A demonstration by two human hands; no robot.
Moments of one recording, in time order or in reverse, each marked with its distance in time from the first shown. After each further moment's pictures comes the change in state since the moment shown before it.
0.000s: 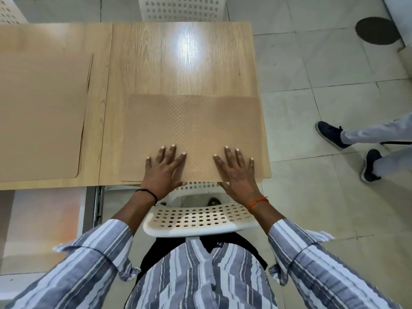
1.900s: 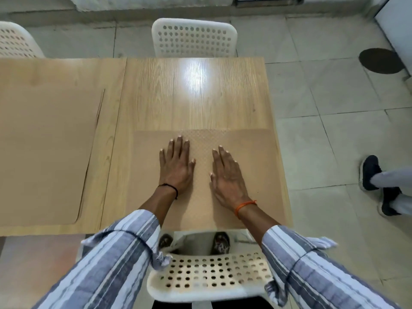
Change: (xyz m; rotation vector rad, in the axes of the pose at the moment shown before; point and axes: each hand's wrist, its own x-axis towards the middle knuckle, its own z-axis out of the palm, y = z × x) left_hand 0.131 -0.021 -0.034 -0.230 0.259 -0.123; right_hand 0.124 -0.044 -0.035 0.219 0.264 -0.001
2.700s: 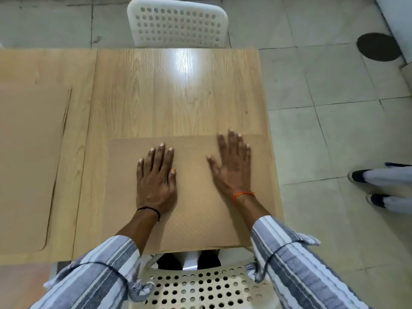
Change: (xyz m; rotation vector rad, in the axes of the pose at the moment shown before) left_hand 0.004 -0.009 0.016 -0.019 0.161 -0.007; right_hand 0.070 0.064 0.005 -0.137 0.165 0.153
